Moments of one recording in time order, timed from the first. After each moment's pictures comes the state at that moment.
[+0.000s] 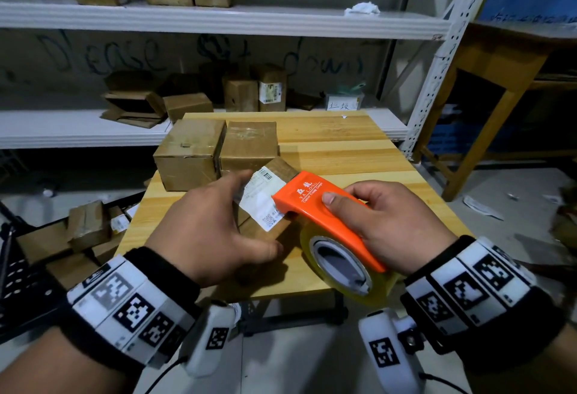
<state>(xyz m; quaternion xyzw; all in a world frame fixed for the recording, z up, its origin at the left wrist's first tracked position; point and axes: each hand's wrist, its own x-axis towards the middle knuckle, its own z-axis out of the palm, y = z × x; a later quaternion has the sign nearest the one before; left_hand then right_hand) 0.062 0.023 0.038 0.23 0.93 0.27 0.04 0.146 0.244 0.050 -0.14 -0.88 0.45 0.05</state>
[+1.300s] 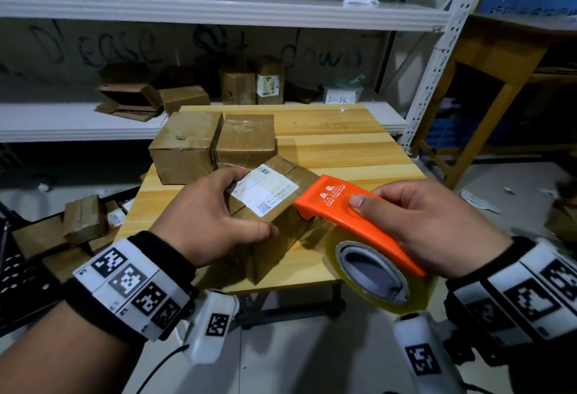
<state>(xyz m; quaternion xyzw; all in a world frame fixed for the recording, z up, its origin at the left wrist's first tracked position) 0.041 0.023 0.019 0.22 0.89 0.40 0.07 0.171 0.266 0.058 -0.14 -0.89 0.44 0.04</state>
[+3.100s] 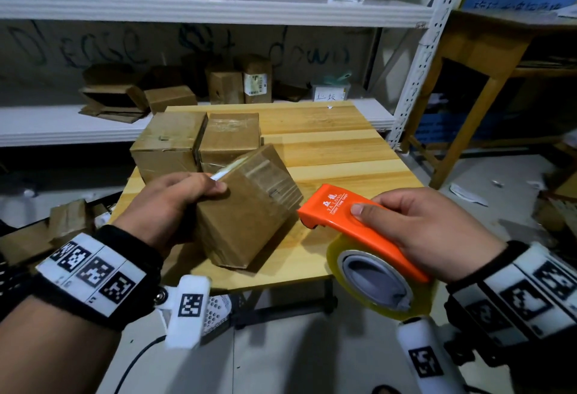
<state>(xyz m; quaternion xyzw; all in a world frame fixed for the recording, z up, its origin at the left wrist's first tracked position) 0.021 0.012 0.008 0.04 0.72 0.66 0.20 0.183 0.290 0.044 -0.16 -0.88 0.44 0.03</state>
